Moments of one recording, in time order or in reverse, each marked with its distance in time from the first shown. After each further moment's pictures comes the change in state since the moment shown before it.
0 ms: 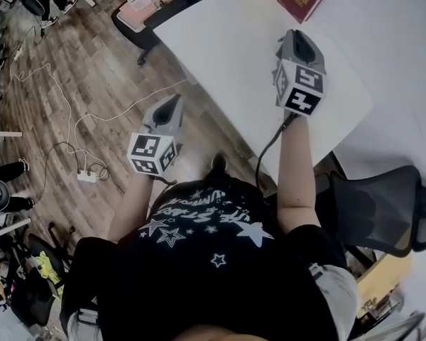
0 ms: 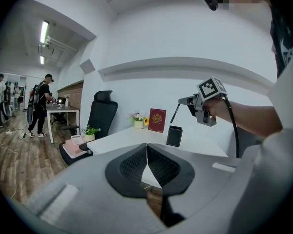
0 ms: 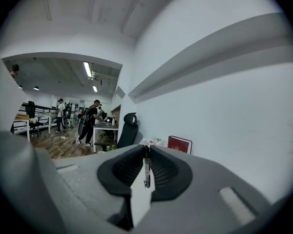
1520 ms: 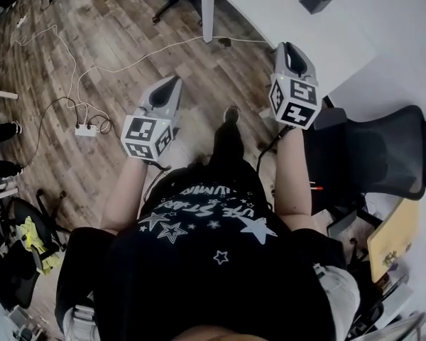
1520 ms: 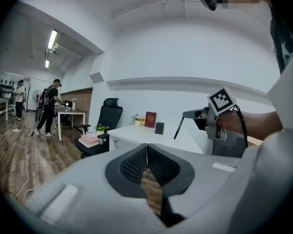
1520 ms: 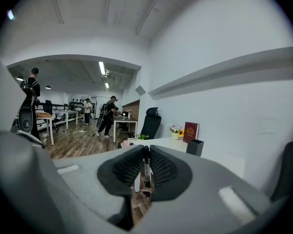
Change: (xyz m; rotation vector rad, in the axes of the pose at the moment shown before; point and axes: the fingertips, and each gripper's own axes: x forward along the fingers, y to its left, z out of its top) left arm -0.320 -0.015 -0.081 -0.003 -0.066 -0.014; right arm -0.316 0.209 -0.057 -0.030 0.080 0.095
